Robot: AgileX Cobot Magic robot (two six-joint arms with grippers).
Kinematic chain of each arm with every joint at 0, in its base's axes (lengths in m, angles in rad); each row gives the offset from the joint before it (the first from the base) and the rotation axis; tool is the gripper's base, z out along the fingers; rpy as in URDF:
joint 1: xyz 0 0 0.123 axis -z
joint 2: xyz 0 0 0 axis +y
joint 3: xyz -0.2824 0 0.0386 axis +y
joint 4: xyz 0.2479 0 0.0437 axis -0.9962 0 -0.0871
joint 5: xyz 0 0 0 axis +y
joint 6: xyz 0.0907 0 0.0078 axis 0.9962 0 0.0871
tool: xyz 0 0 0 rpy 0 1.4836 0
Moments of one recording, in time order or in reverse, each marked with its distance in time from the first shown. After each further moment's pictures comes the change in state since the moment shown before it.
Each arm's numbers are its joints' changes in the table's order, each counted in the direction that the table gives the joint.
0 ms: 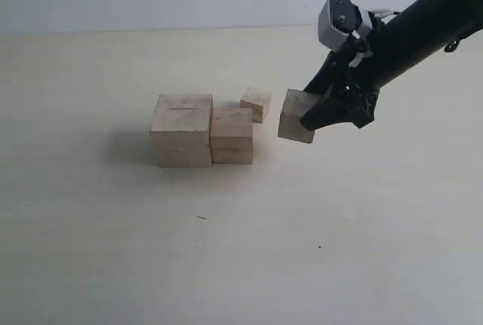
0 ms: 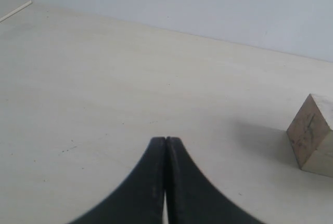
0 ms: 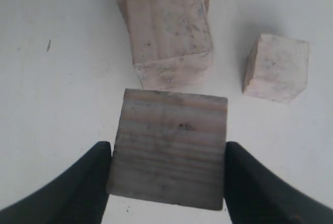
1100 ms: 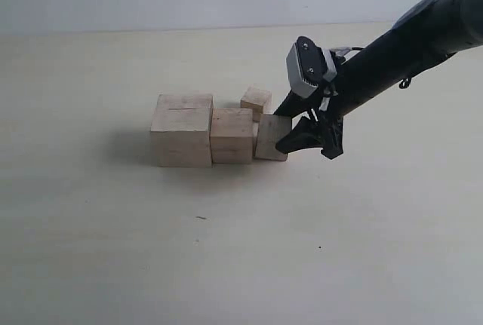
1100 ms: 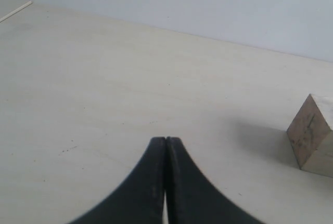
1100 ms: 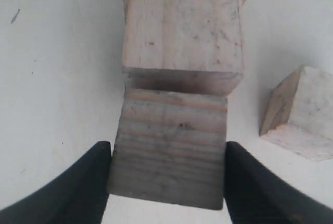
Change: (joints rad) left arm 0.000 0.000 0.000 0.000 0.000 0.000; right arm -0.073 0.156 -0.005 -0.133 -0.117 -0.308
